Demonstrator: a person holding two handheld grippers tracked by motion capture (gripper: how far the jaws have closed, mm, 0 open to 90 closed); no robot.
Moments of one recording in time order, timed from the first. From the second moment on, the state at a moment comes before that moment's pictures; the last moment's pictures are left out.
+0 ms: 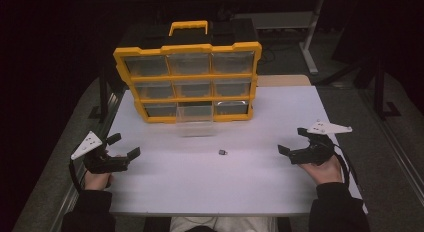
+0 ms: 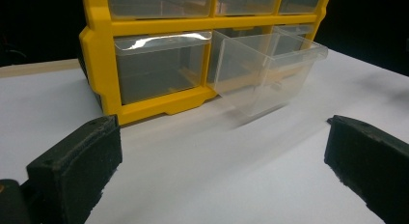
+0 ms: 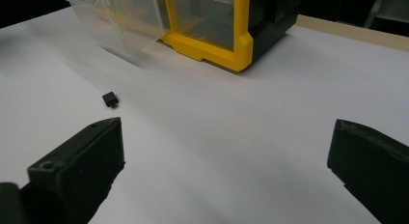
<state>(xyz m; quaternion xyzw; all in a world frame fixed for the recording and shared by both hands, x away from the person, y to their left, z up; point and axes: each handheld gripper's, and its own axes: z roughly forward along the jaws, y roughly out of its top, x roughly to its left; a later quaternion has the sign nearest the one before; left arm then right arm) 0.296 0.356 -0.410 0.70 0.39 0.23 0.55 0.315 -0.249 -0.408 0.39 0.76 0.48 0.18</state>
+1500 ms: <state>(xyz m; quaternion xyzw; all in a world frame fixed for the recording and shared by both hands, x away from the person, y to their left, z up) 0.292 0.357 -0.411 0.70 0.39 0.23 0.55 0.322 -0.236 -0.396 0.38 0.79 0.46 0.17</state>
